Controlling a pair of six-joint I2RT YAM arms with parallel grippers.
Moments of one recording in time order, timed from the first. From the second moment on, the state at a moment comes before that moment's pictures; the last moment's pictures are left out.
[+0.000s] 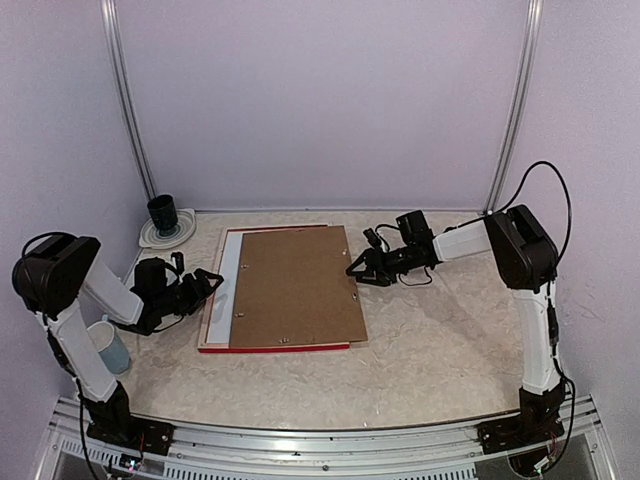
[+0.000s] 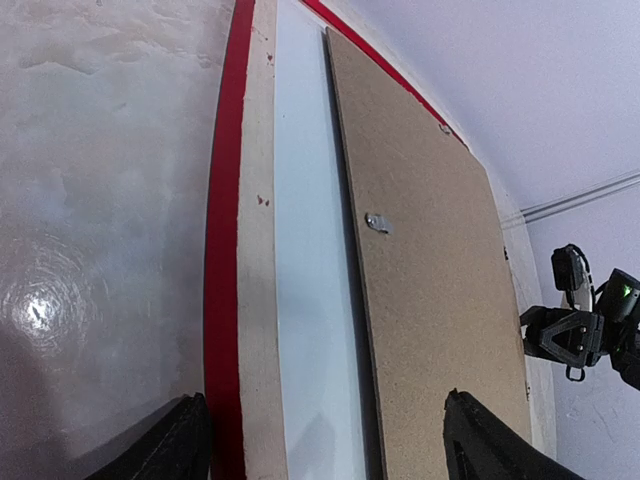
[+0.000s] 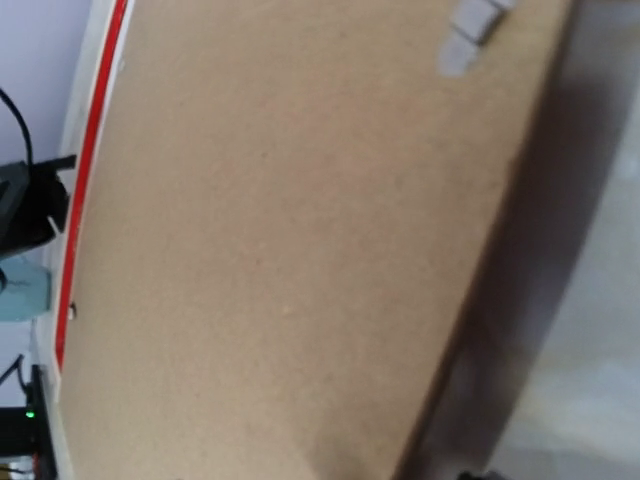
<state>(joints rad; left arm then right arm) -0.14 1.77 0.45 0.85 0.39 -0.74 0.41 2.26 1.45 0.00 -0.85 0.46</state>
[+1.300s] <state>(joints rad) -0.13 1.82 0.45 0.94 0.45 -0.78 0.40 2.31 1.32 0.39 -1.04 0.79</state>
